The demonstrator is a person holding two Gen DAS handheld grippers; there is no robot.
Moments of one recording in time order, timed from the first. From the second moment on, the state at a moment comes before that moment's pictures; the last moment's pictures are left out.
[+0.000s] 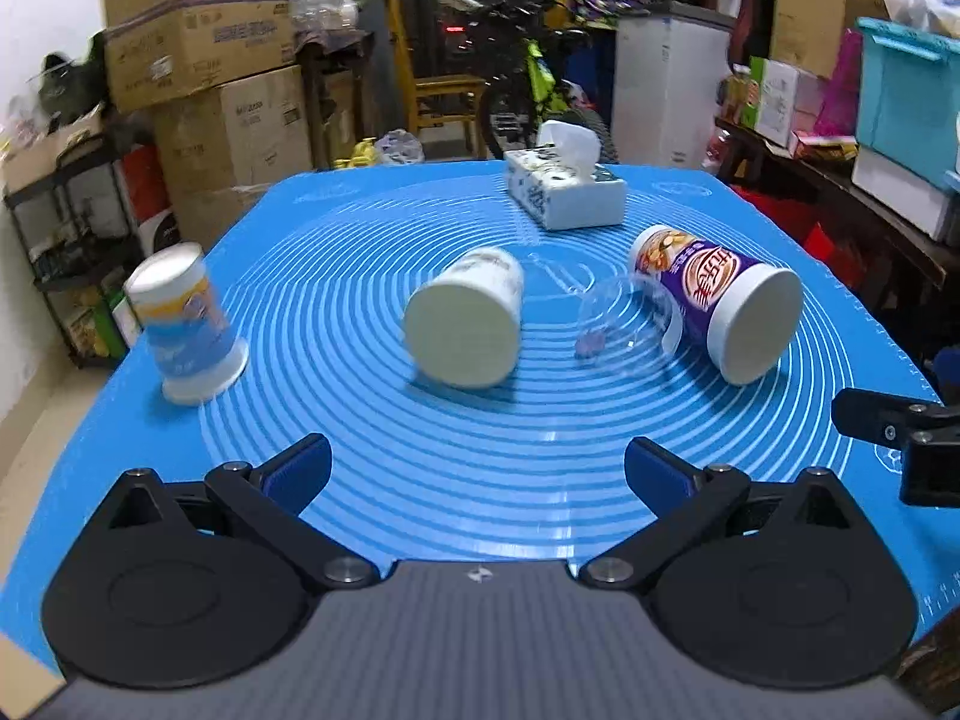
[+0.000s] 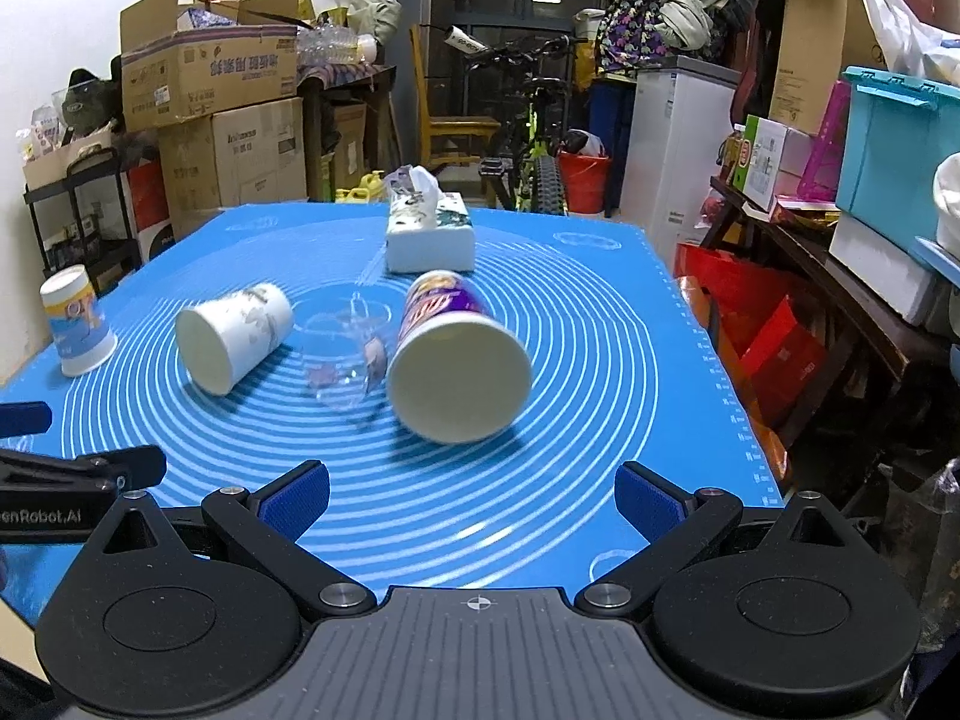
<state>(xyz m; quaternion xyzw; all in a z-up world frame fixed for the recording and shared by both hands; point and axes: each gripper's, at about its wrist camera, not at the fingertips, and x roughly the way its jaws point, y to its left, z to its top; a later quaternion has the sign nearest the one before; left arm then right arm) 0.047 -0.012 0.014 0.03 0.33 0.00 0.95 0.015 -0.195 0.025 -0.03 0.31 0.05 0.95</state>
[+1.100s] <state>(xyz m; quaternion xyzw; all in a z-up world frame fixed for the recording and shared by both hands) 0.115 -0.017 0.019 0.00 0.42 0.00 0.91 0.079 -0.231 0.010 -0.02 0.32 0.09 0.94</state>
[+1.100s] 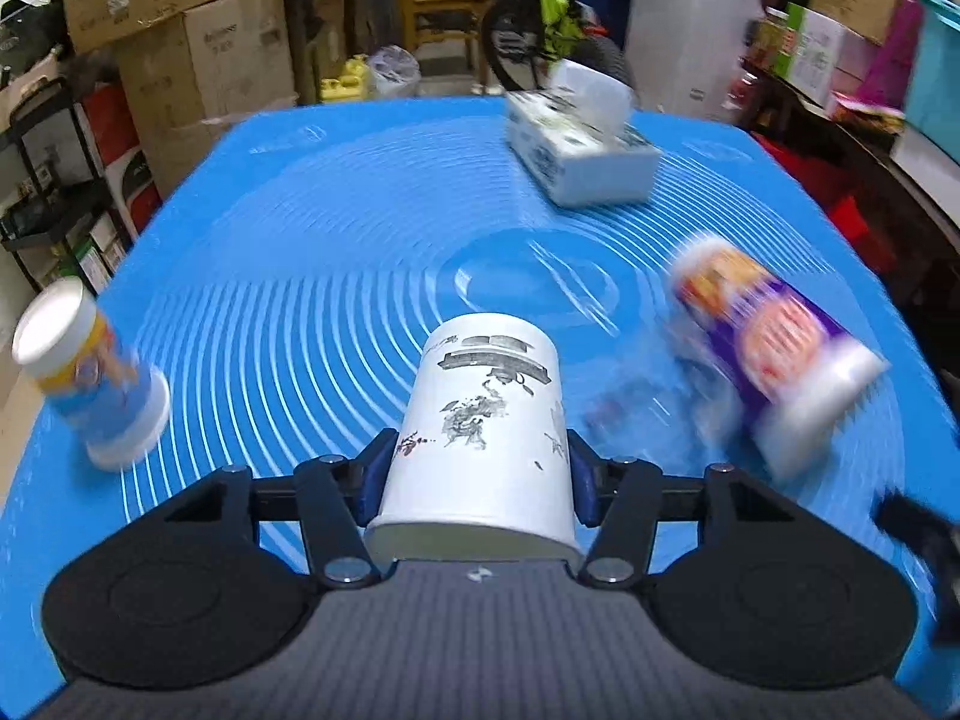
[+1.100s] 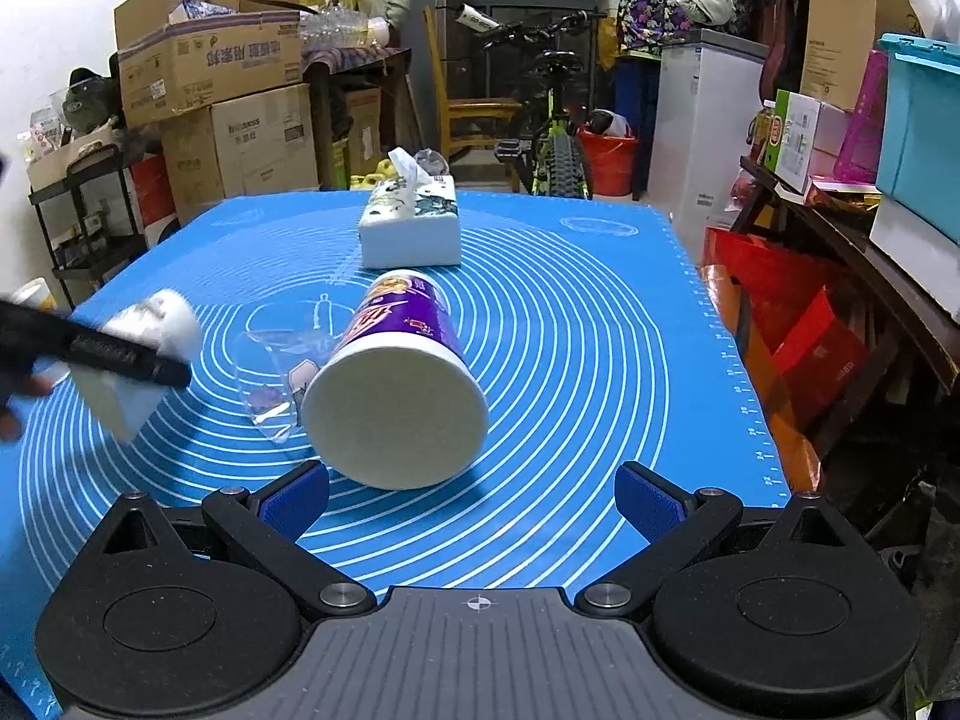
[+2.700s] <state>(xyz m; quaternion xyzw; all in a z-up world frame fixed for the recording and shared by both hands) 0.042 -0.017 0.041 0.02 0.39 0.00 0.92 0.059 -0.207 0.033 0.00 0.34 0.11 0.93</state>
